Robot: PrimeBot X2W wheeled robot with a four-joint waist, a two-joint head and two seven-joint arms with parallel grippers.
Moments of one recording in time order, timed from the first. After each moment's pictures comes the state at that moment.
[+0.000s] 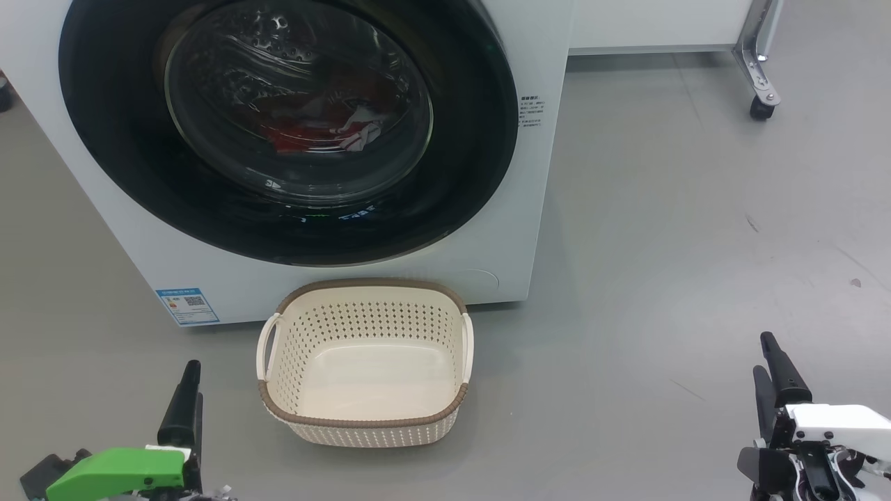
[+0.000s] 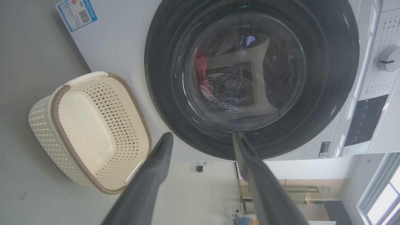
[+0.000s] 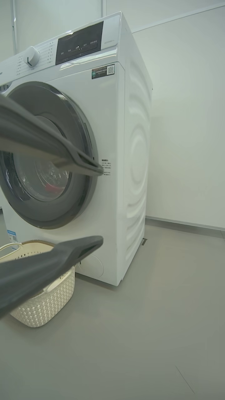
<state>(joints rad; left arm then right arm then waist) -0.02 0.02 0.02 0.29 -1.59 -0.12 0.05 -0.01 -0.04 -0.10 0.29 1.57 0.12 0.05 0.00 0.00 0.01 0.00</state>
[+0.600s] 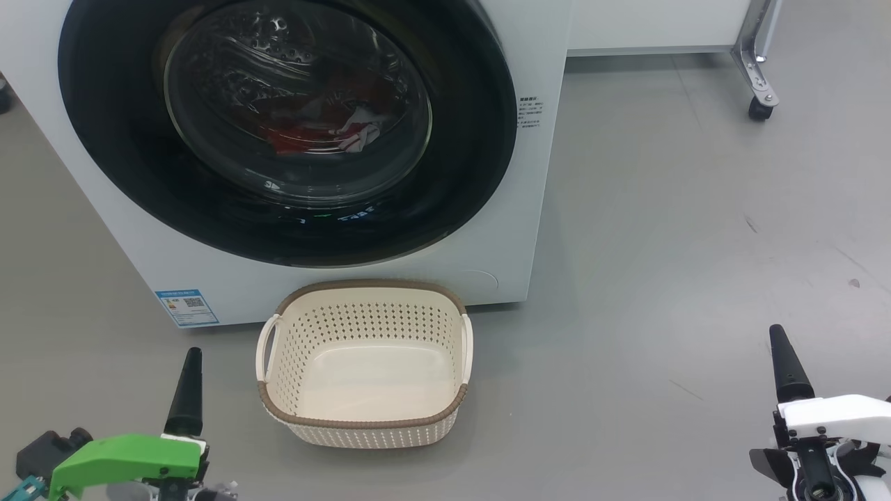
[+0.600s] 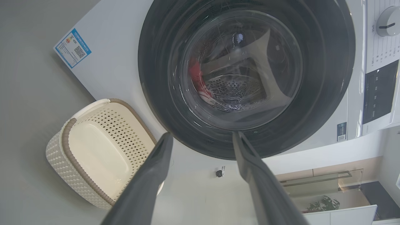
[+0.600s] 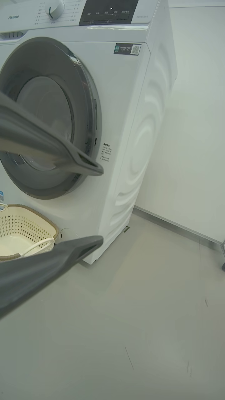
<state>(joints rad) -0.05 0.06 -0.05 0.29 -1.43 -0.12 -0.04 -0.01 -0.10 -0.04 0.29 1.37 0.12 -0.03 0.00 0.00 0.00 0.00</state>
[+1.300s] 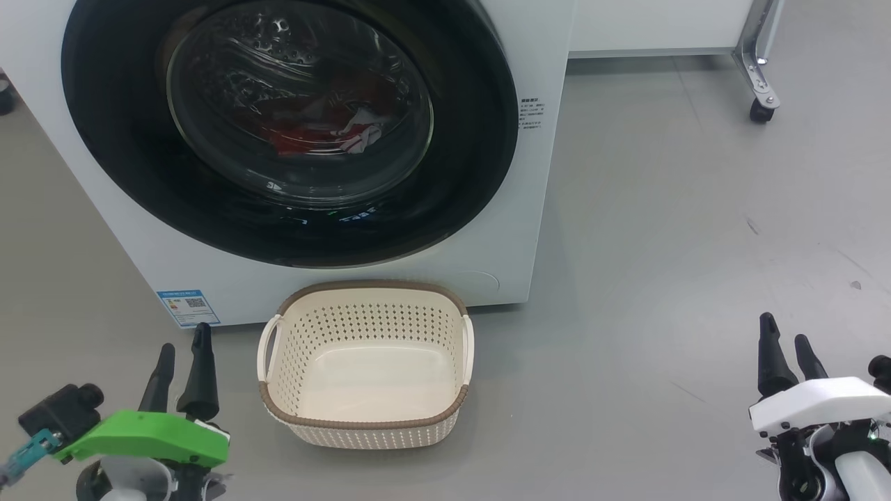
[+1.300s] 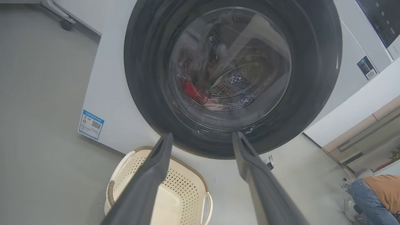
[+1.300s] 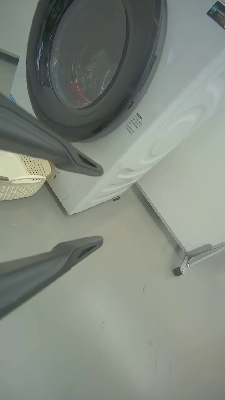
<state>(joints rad) -0.08 0.11 -0.10 0.26 -0.98 -0.10 -0.11 -0.04 -0.20 0.08 0.30 0.93 0.04 -0.11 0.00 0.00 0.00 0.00</state>
